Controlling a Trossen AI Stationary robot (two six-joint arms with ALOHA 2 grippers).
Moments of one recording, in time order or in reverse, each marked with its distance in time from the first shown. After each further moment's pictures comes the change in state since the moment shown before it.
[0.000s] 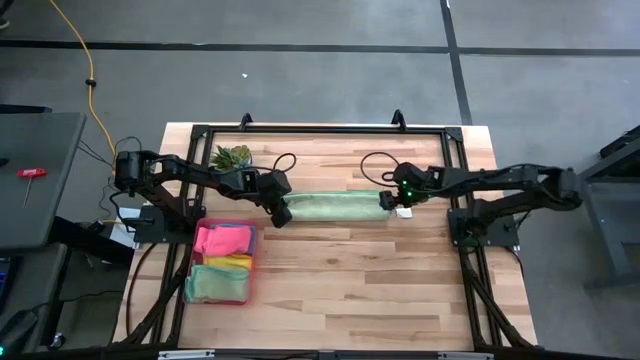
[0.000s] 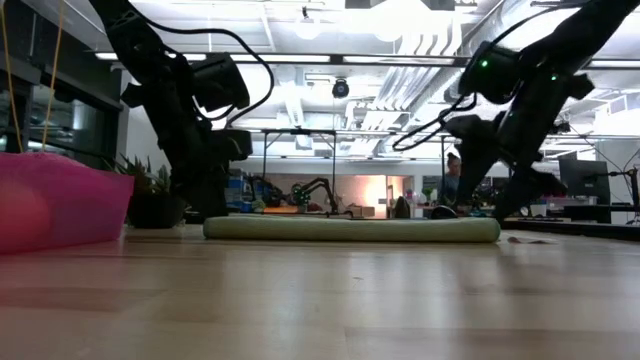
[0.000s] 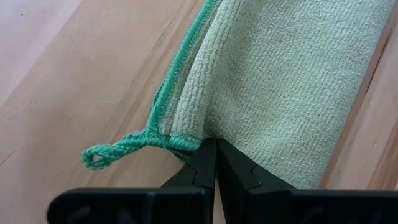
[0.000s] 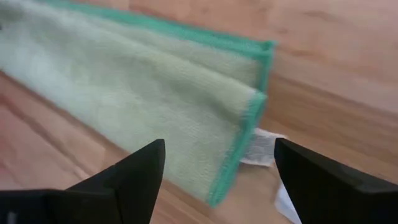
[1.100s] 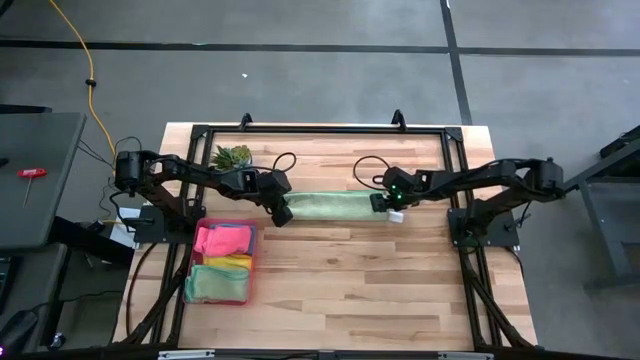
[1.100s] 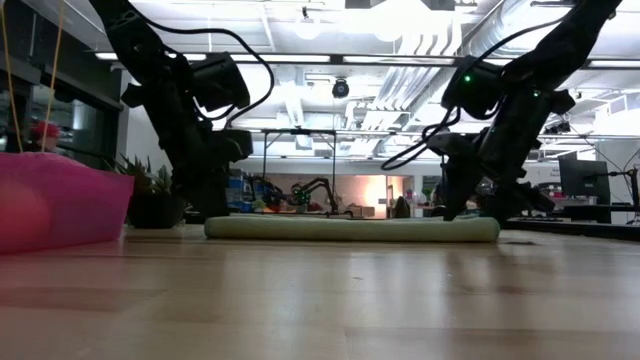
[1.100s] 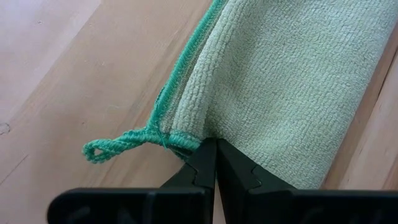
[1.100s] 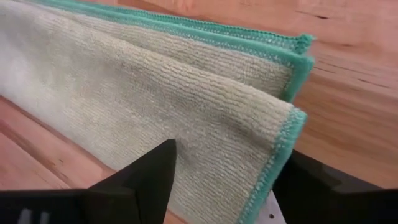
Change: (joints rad) left arm 0.001 0.000 0.000 0.008 -0.031 -0.001; right arm 0.046 0.206 0.021 0.163 0.001 0.086
